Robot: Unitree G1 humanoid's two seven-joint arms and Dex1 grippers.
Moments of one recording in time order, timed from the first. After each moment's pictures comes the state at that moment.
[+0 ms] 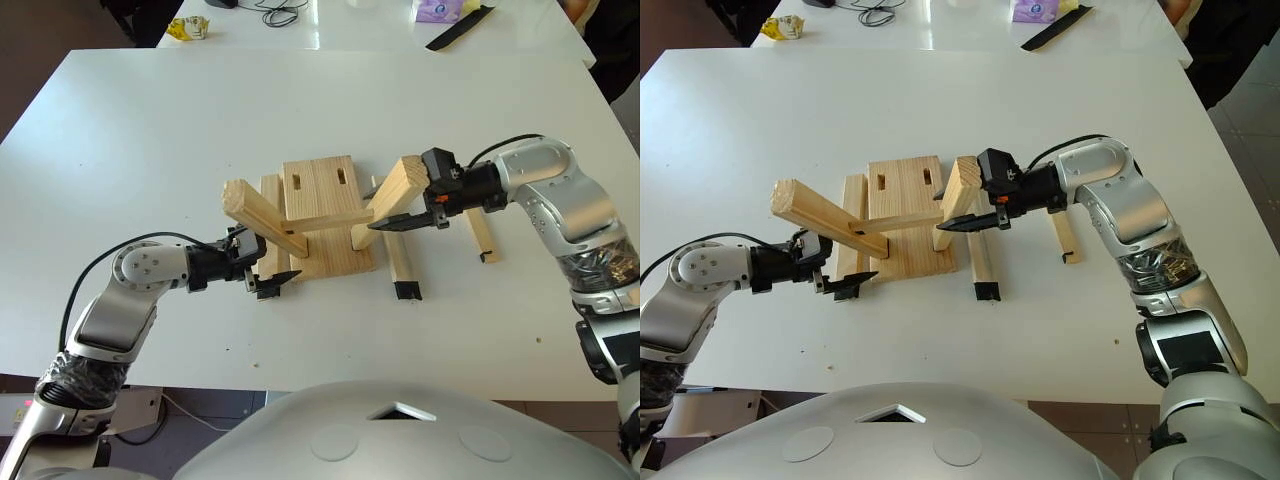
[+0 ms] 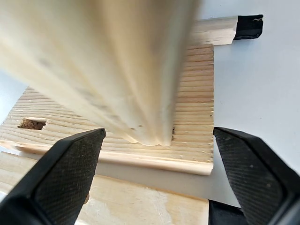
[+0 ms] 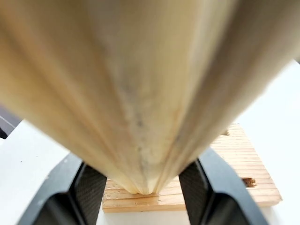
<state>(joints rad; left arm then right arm) 0.10 0.77 -0.11 -0.31 -0.23 0.19 -1.00 -0.51 -0.66 0.36 -0.03 0.45 0.29 1.28</state>
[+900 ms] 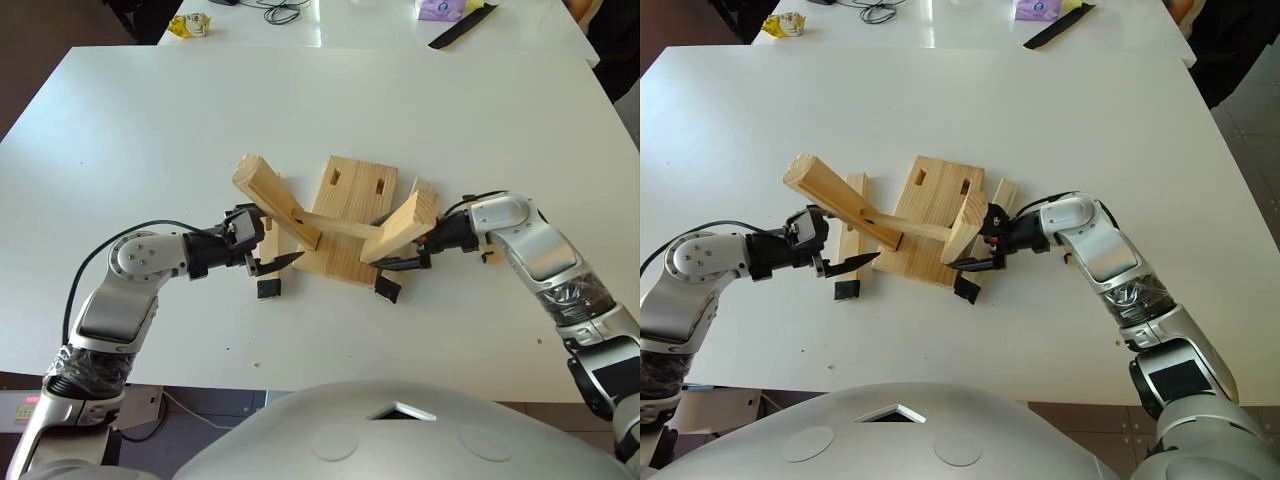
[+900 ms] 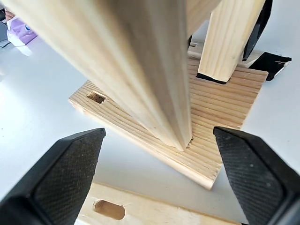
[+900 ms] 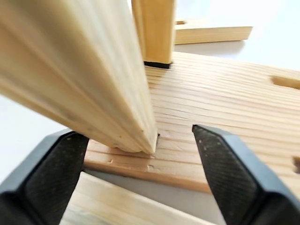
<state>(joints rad) 0.06 0.74 -0.03 -0.30 -0.25 0.16 -0.99 -0.35 -0.63 0.41 0.00 0.23 0.27 1.13</state>
